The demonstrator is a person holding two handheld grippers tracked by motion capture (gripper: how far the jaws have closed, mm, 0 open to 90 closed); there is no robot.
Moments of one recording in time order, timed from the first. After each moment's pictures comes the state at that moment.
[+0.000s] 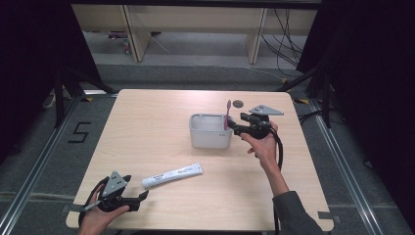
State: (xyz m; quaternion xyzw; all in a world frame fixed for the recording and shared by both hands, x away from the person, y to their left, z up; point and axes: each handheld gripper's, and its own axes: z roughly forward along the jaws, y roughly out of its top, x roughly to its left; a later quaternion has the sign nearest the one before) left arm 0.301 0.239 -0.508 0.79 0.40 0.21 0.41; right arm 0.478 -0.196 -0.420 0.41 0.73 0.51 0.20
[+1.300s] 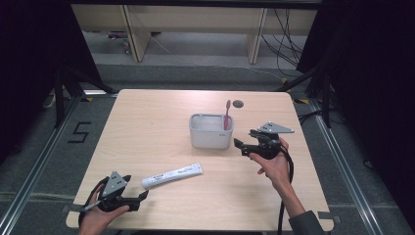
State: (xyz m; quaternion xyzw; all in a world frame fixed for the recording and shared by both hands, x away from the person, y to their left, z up) left arm 0.301 0.239 -0.508 0.79 0.40 0.21 0.41; right arm 0.422 -0.217 -0.430 0.42 0.75 0.48 0.18
